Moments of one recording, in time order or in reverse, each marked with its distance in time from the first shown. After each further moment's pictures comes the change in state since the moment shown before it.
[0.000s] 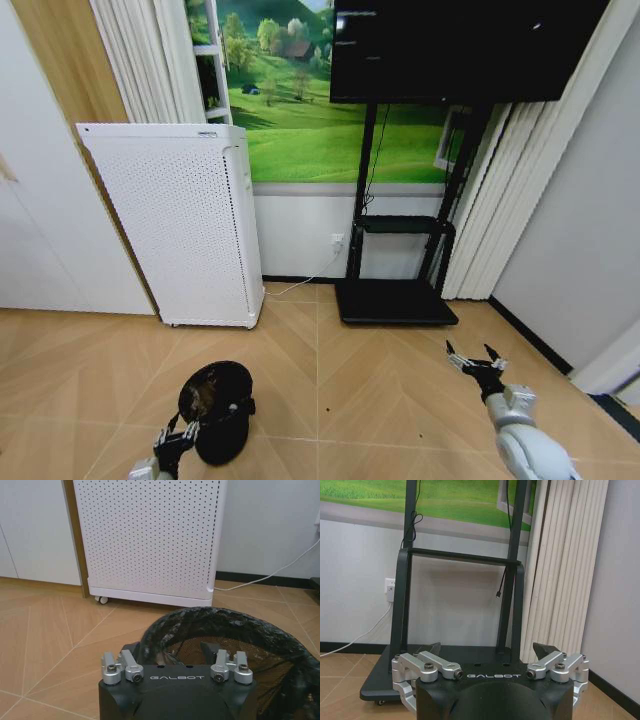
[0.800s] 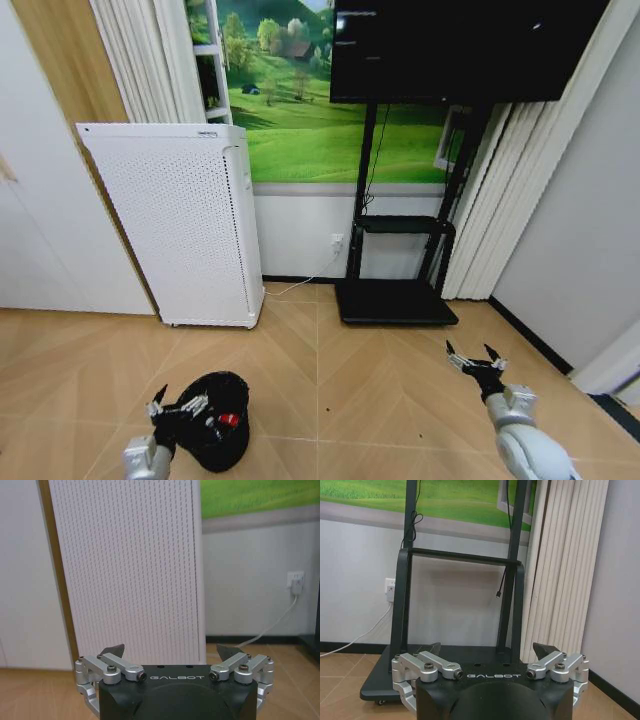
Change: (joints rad) left arm -0.084 0.072 -0.025 -0.212 0.046 0.020 -0.005; right arm 0.000 0.000 0.000 0.000 0.000 0.000 0.000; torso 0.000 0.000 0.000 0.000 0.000
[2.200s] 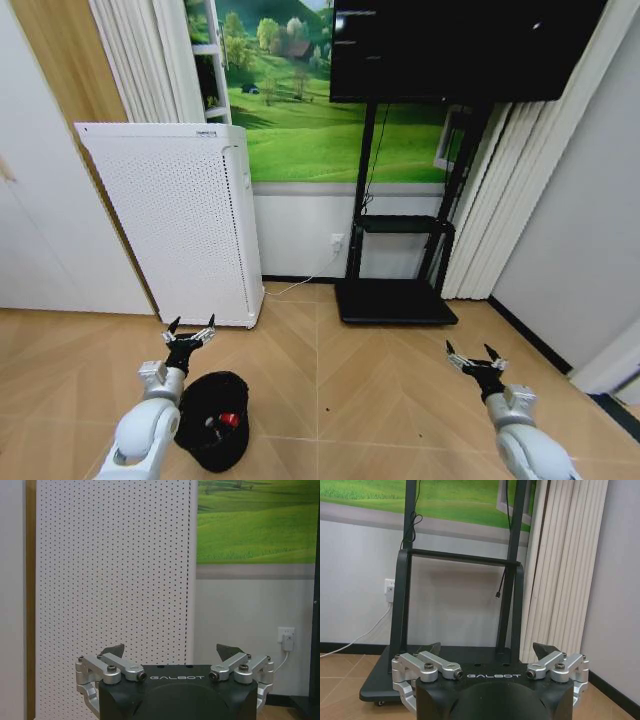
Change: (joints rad) left arm -0.320 0.091 0.083 0.190 -0.132 -0.035 0.003; right arm 0.000 0.000 0.000 0.000 0.000 0.000 0.000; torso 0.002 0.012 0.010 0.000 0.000
